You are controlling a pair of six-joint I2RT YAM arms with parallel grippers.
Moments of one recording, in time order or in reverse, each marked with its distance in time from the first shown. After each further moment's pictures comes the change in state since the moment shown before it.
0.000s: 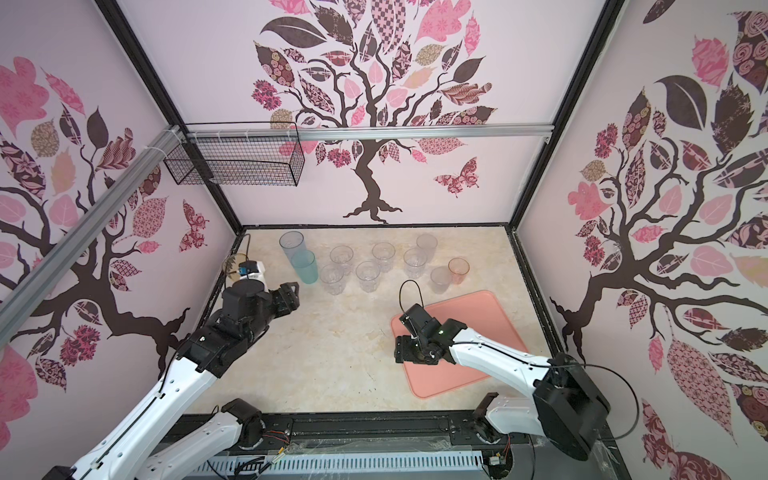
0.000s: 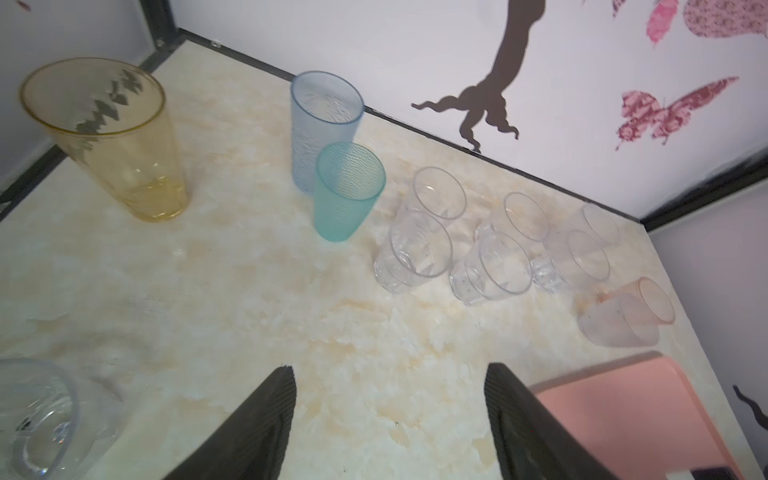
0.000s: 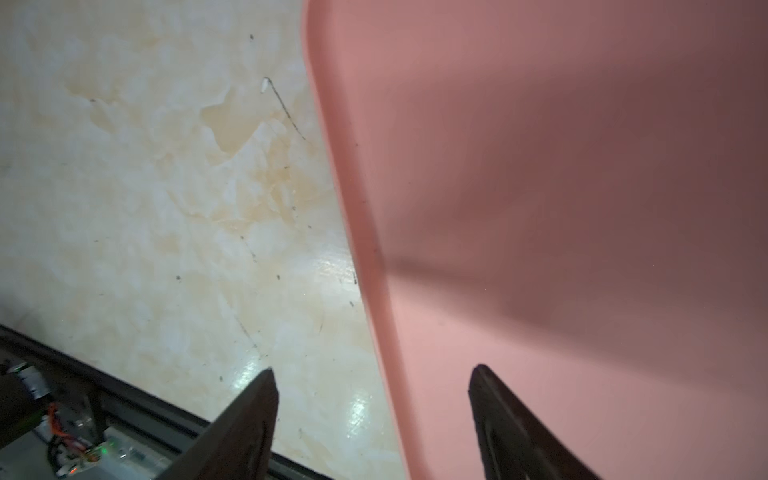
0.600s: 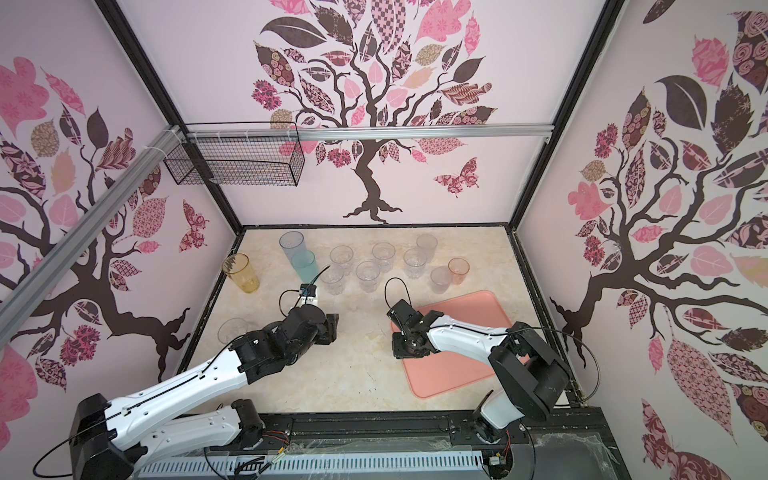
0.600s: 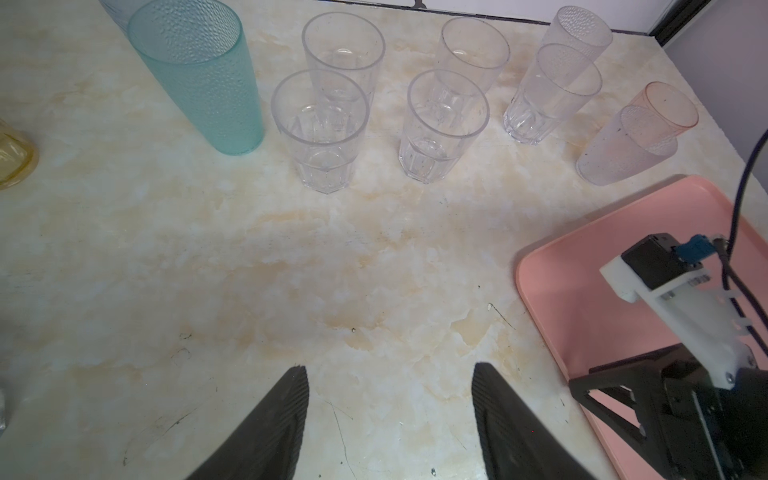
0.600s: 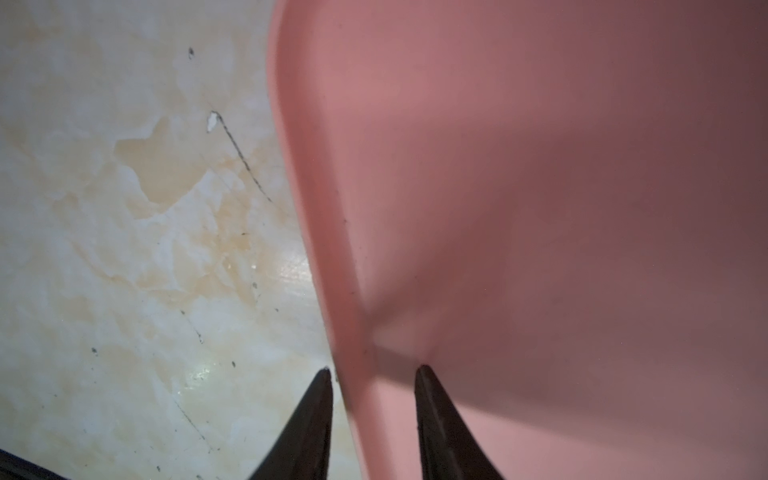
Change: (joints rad) left arm -0.399 0.192 -0.060 0.021 -0.170 -0.066; right arm 0.003 0.237 0.087 0.077 0.042 -0.072
